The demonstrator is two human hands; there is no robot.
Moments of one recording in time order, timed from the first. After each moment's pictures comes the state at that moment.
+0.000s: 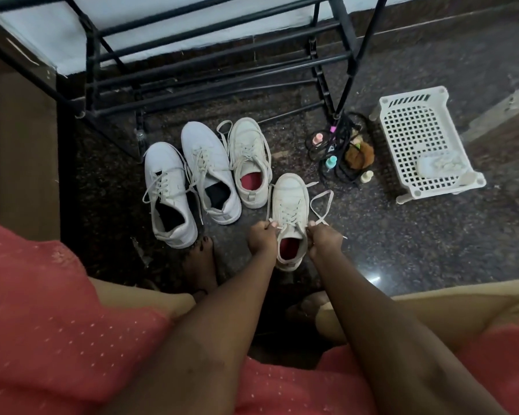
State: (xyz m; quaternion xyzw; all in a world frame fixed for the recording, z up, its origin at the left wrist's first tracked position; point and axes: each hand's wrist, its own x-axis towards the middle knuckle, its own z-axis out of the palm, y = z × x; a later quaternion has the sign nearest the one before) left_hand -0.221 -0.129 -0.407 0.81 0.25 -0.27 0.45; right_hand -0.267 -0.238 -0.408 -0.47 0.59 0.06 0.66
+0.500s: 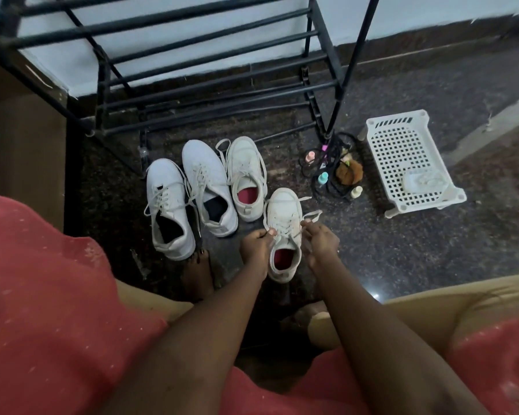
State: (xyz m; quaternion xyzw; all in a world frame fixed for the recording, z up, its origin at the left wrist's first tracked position) left_hand -0.224 -0.123 -0.390 0.72 0.28 -0.28 0.57; right_hand -0.261 -0.234 -0.366 -0.39 0.57 -0.03 0.72
